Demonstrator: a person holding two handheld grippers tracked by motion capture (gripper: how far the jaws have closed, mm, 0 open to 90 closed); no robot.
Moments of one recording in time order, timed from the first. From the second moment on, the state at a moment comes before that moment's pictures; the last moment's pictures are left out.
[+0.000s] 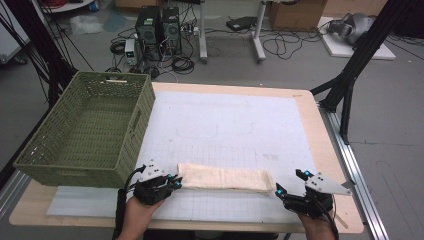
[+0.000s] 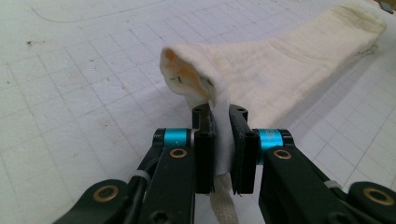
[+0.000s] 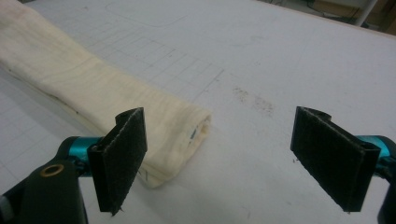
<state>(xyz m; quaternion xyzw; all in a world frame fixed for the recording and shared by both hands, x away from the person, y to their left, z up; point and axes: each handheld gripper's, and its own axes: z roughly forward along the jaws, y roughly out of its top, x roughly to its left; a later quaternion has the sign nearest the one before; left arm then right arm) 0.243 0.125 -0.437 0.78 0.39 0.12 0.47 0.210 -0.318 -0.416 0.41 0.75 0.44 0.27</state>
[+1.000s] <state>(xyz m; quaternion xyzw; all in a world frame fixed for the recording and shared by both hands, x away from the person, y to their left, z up) 0.242 0.126 -0.439 0.79 0.39 0.13 0.46 0.228 -0.290 -0.453 0.46 0.77 0.39 0.18</state>
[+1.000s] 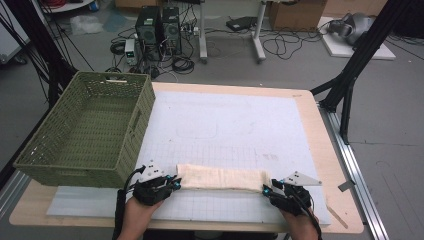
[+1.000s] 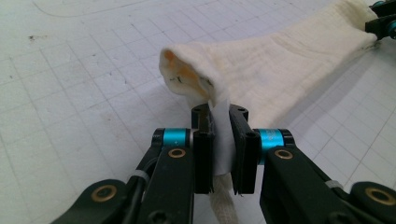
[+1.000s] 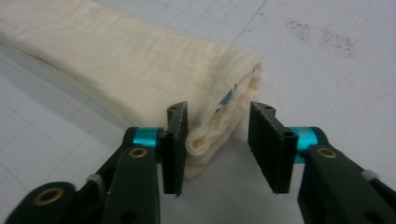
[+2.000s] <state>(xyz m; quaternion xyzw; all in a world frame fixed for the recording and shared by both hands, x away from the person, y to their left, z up) 0.237 0.133 -0.425 0.77 0.37 0.13 0.51 0.224 -0.309 -0.422 0.40 0.77 0.46 0.18</state>
